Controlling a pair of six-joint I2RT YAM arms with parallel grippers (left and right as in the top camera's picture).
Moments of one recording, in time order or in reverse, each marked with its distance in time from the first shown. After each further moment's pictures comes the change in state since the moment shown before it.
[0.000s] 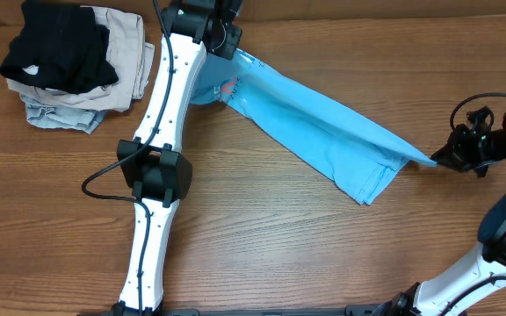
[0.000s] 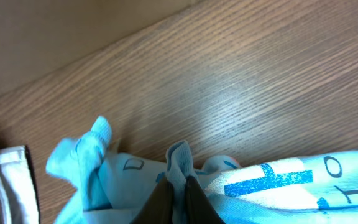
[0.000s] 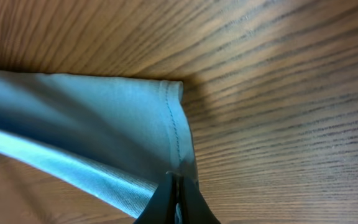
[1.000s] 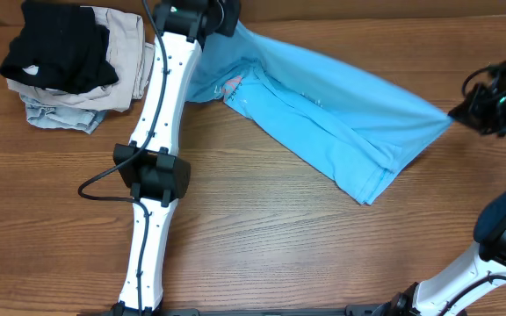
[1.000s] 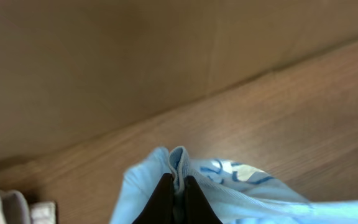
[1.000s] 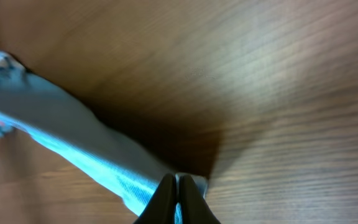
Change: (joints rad) left arm 0.020 0.000 0.090 0.180 0.011 -0.053; right arm 0.045 0.000 0.371 -0.103 -0.025 0.001
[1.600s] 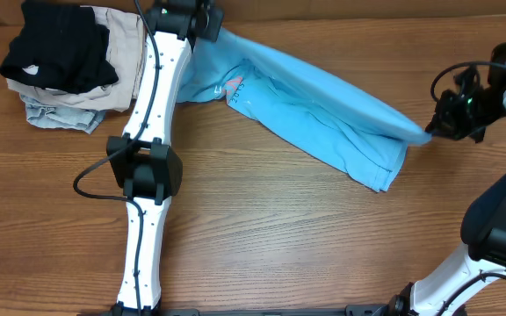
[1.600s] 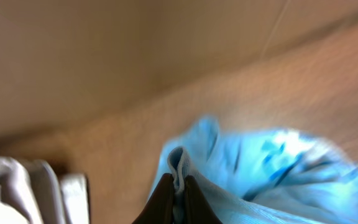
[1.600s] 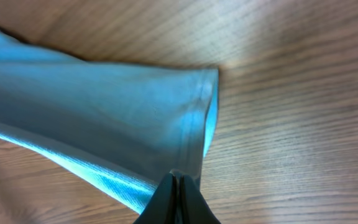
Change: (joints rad) left arm 0.053 -0.003 -0.173 0.055 -0.083 0.074; right arm 0.142 -0.012 -0.092 -0.095 0.167 0.073
